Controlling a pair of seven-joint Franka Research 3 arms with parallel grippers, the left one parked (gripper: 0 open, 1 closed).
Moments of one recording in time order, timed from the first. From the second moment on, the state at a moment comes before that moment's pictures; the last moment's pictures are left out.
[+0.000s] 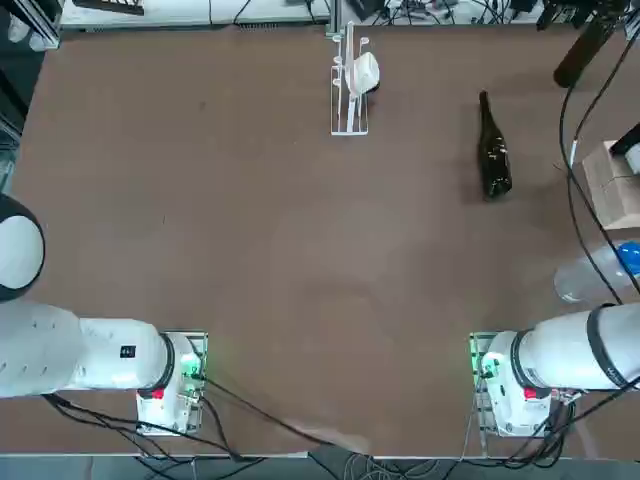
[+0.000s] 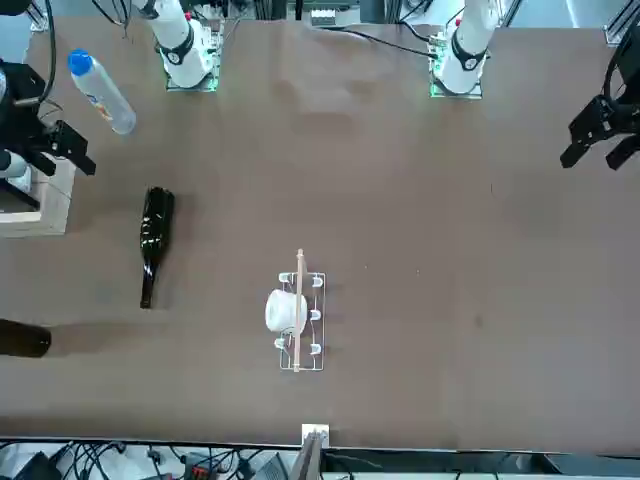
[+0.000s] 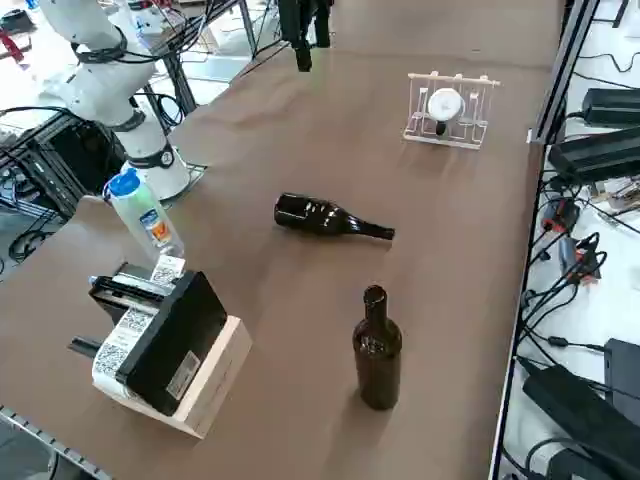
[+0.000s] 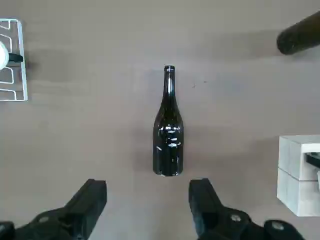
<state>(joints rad) 0.03 -0.02 -0.03 -1.64 0.00 1.64 0.00</state>
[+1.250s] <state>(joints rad) 0.03 0.00 -0.03 -1.68 -0.36 1.58 0.06</state>
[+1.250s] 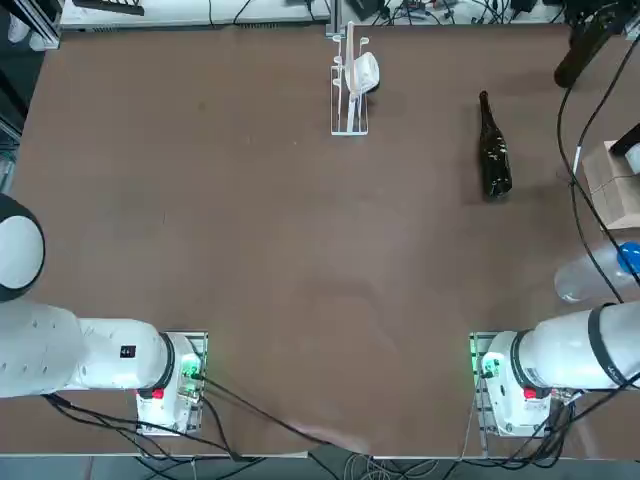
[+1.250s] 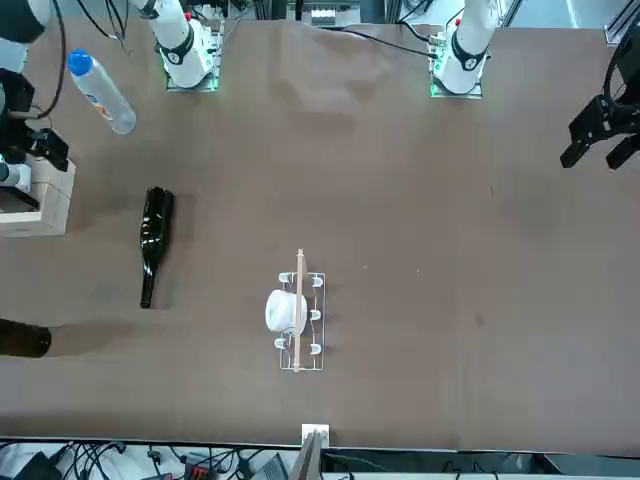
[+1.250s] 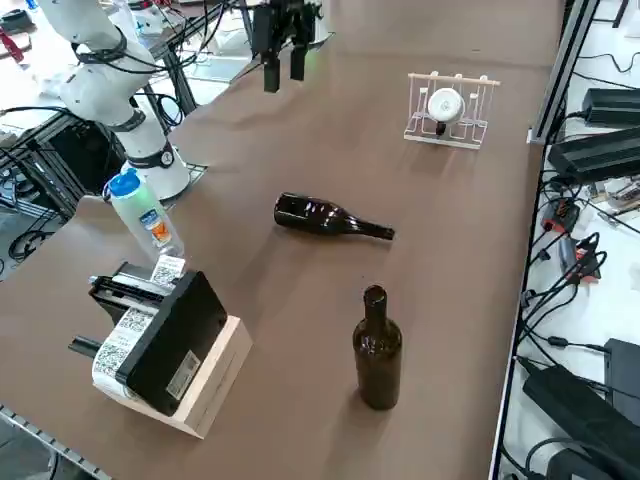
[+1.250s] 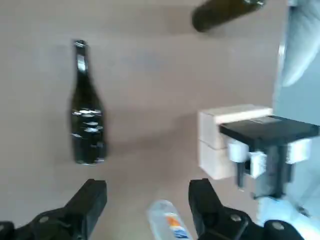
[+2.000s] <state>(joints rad) -0.02 0.00 -0.04 -1.91 -0.66 1.74 0.08</state>
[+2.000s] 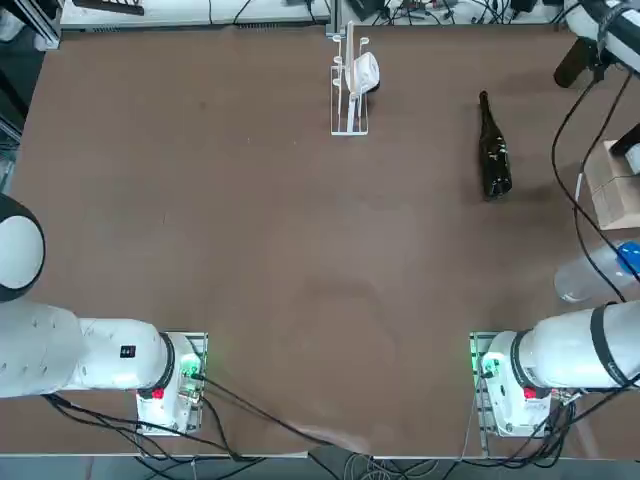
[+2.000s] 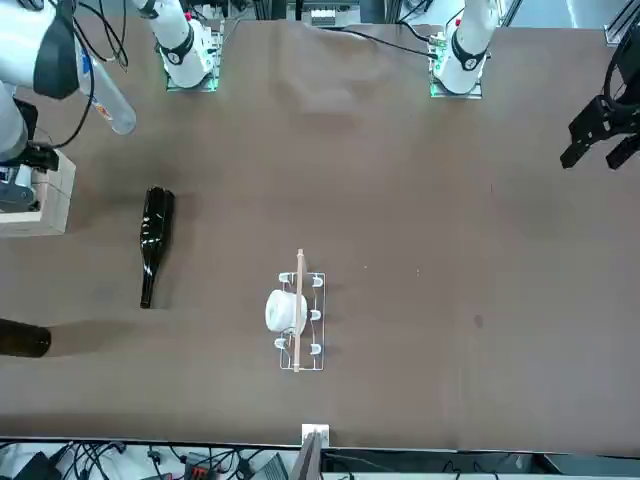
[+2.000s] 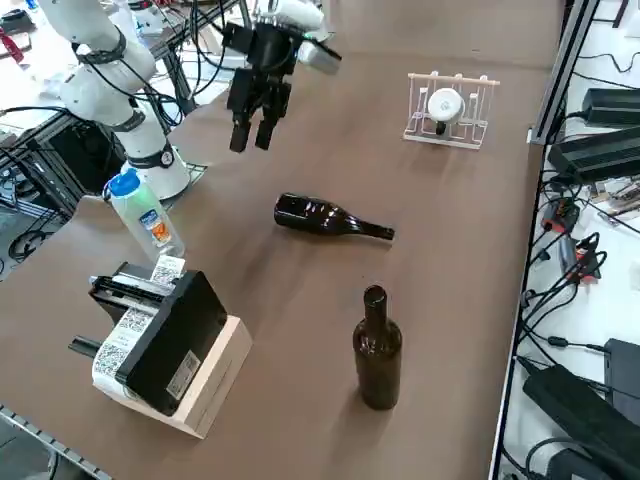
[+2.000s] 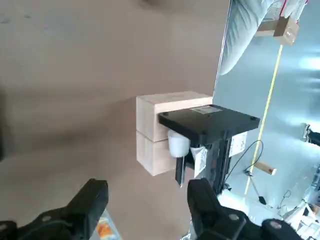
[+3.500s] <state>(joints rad) -0.28 -0.02 -0.05 -2.23 -1.03 2.09 0.26</state>
